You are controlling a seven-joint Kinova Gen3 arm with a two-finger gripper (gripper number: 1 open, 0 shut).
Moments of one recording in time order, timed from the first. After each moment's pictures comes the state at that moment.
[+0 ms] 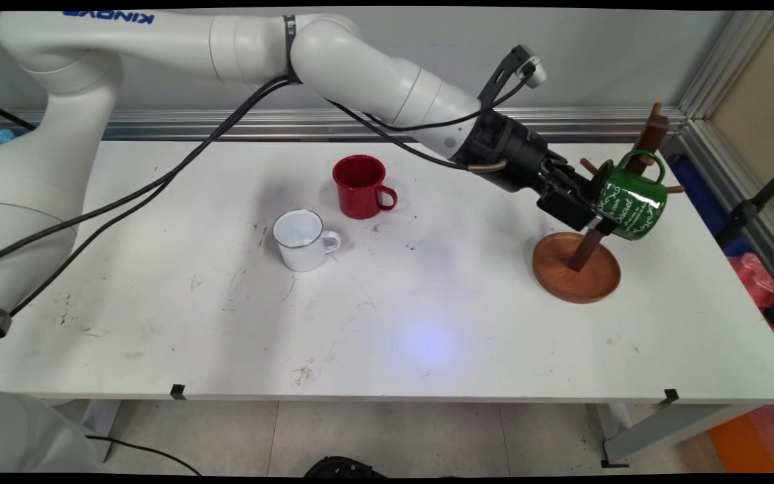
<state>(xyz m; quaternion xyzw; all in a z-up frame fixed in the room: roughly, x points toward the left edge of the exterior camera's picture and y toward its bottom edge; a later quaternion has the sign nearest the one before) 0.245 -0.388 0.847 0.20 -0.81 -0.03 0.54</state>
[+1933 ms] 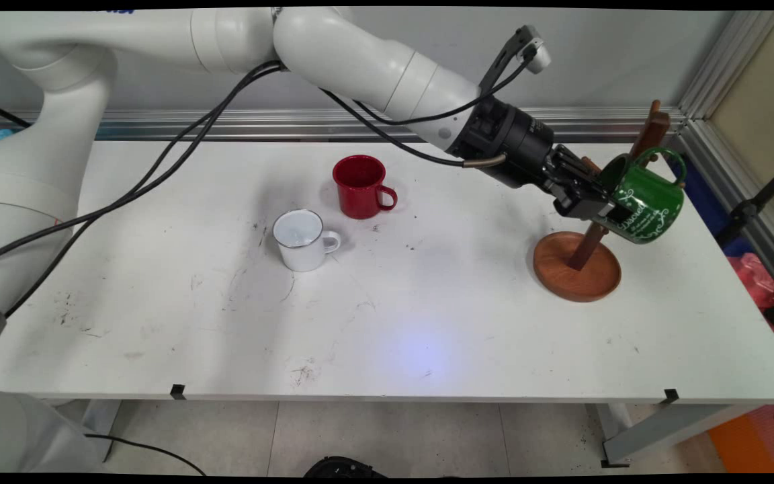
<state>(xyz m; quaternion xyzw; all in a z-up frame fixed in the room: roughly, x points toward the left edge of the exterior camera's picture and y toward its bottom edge) 0.244 -0.364 0.877 0.16 -0.82 -0.03 0.55</state>
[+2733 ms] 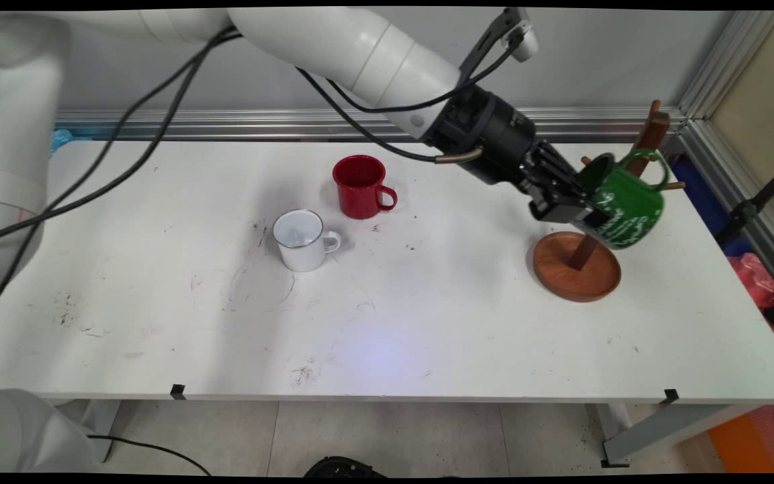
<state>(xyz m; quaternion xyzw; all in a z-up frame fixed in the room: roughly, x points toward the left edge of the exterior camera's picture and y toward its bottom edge) 0.261 -0.325 0.917 0.15 -0.85 0.00 0.51</state>
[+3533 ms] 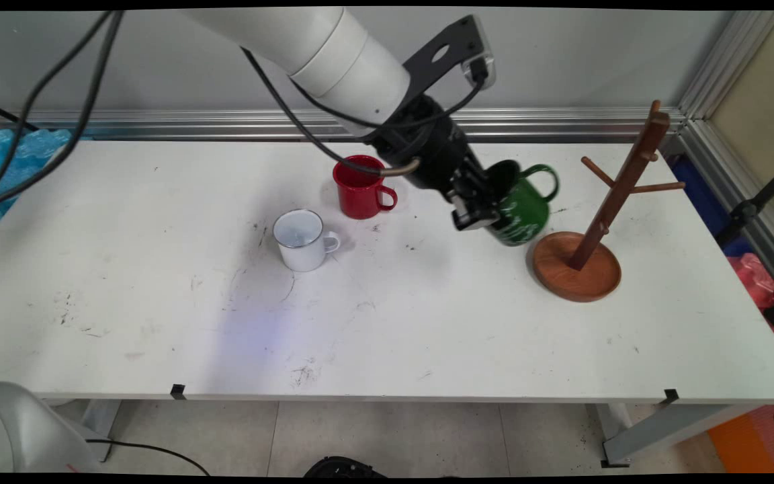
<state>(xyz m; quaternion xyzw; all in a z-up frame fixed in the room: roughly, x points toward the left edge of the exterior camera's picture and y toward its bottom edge) 0.286 -0.274 0.946 0.20 -0.91 0.08 0.35</state>
